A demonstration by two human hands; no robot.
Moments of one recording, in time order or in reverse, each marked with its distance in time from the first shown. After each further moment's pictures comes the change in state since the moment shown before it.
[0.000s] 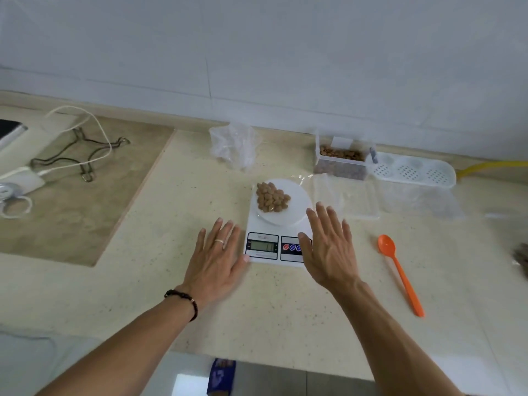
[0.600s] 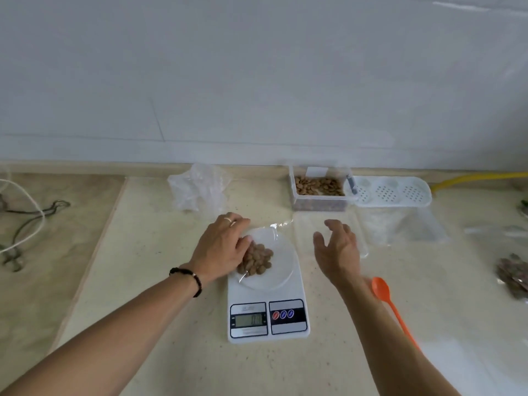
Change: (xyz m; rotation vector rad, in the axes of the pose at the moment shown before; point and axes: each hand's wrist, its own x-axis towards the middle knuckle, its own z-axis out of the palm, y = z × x) left_hand 0.187 0.006 -0.060 -0.225 -0.008 0.209; right_hand 0.113 0.035 -0.028 0.391 0.177 0.514
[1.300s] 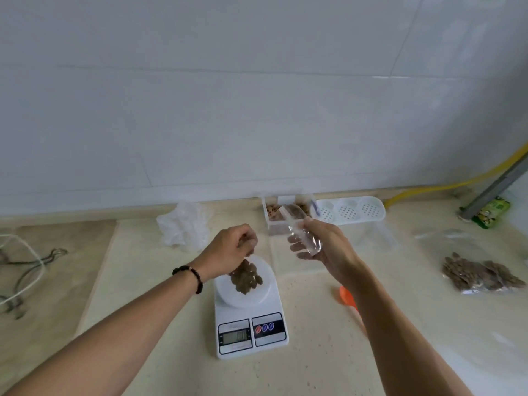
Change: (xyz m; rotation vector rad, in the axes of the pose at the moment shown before) left_hand 0.017 0.081 -0.070 -0.450 -0.158 -0.043; right_hand -0.024 -0.040 -0.122 0.838 -0.348 -0.008
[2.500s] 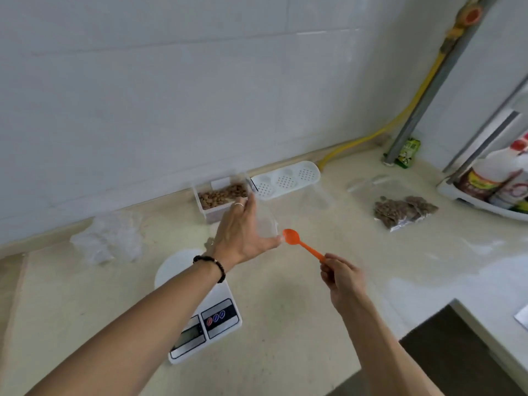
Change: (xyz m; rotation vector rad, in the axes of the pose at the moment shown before) left_hand 0.047 0.097 0.119 0.468 0.041 0.234; right_hand -0.072 0.136 -0.100 0.627 0.917 0.382
